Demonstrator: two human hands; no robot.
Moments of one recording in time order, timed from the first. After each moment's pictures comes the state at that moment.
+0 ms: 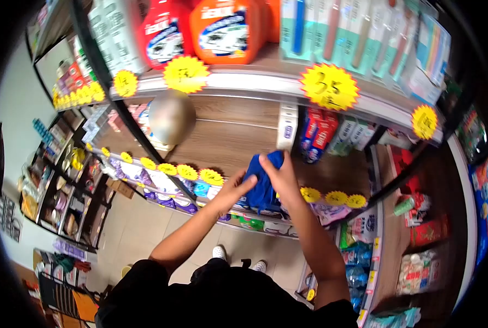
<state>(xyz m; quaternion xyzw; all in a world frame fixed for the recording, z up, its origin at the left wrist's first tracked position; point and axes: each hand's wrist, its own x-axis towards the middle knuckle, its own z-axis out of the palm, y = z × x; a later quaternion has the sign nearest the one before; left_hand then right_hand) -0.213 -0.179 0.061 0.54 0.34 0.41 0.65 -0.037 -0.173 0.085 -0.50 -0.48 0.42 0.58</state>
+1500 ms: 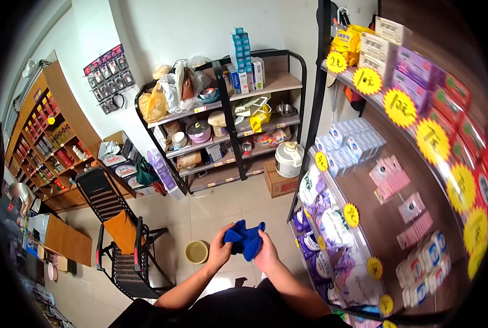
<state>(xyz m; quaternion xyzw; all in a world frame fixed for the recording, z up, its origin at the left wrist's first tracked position) -1.115 -0.310 -0.048 0.28 0.73 0.61 0.10 -1.030 -0.158 -0.071 -0.23 -0.18 0.95 0.06</state>
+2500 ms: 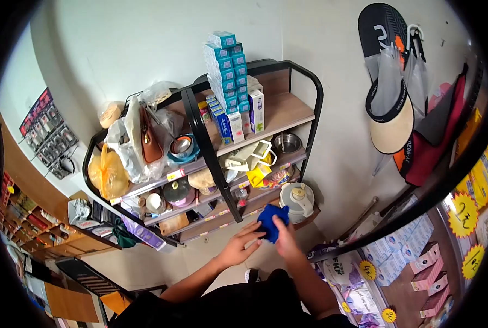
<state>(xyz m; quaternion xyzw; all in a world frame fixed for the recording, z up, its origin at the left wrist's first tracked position) -1.641 -0.047 -0.006 0.57 0.66 0.46 0.16 -1.539 0.113 -0.036 -0.28 -0.32 0.86 0.27</state>
